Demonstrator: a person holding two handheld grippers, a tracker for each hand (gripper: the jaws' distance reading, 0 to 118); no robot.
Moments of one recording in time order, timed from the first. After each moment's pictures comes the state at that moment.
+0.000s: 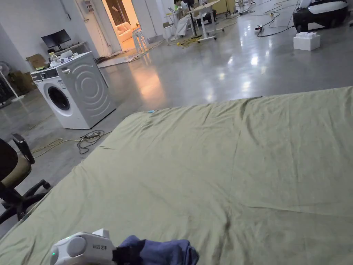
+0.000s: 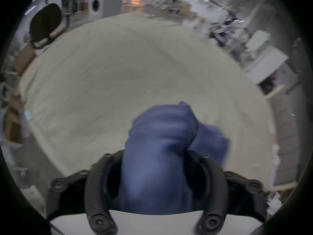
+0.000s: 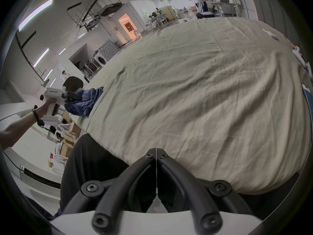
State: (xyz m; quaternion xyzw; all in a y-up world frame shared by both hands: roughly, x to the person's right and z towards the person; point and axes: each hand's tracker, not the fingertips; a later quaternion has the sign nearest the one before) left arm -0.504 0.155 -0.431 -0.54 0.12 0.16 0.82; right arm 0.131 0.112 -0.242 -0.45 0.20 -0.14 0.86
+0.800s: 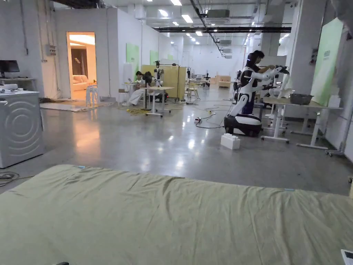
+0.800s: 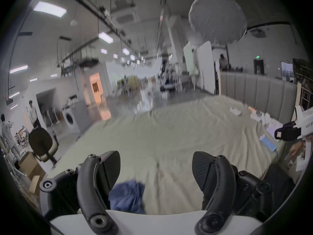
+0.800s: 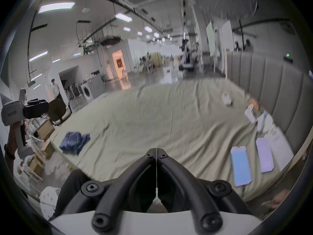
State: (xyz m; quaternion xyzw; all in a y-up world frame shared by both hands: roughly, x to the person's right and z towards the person) left arm -0.210 0.354 -0.220 -0.12 -0.06 -0.12 0.98; right arm 0.212 0.280 -0.176 -0.22 0.06 -0.05 0.97
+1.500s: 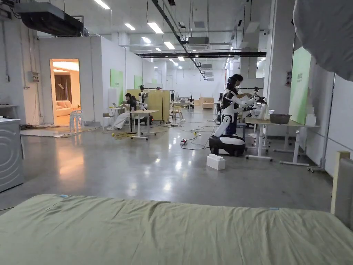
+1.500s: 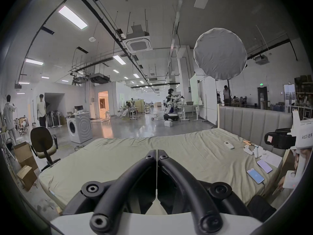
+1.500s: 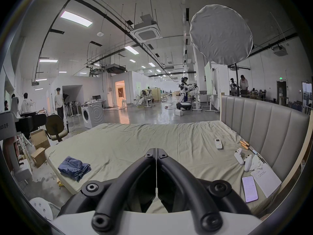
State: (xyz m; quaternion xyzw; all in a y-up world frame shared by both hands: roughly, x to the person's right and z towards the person) left arm -0.179 0.385 -0.150 -0.04 -0.04 -0.05 1.00; right arm 0.198 0.344 -0.143 -0.08 0.05 -0.02 1.00
